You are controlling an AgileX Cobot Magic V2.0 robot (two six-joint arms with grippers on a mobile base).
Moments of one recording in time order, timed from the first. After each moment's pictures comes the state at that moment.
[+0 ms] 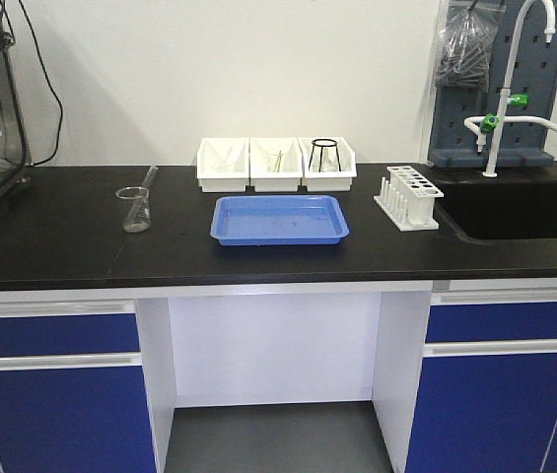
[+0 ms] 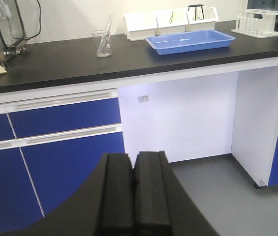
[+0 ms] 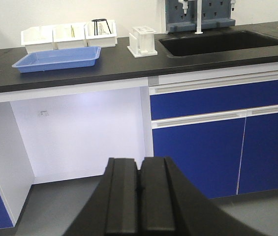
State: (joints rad) left arm -0.10 -0.01 0.03 -0.01 0.20 0.01; right arm -0.06 -0.01 0.03 -0.05 0.18 0.12
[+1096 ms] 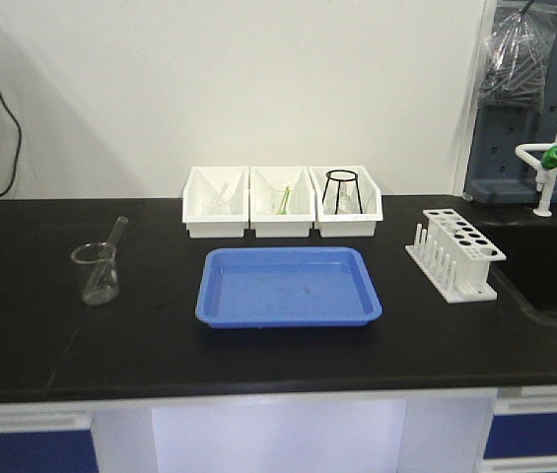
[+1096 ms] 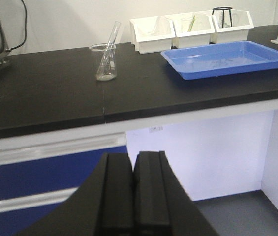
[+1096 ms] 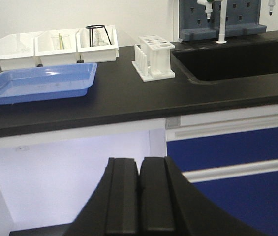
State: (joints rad) left arm -0.10 -0.01 0.03 -0.01 0.20 0.01; right arm -0.06 -0.01 0.03 -0.05 0.18 0.12
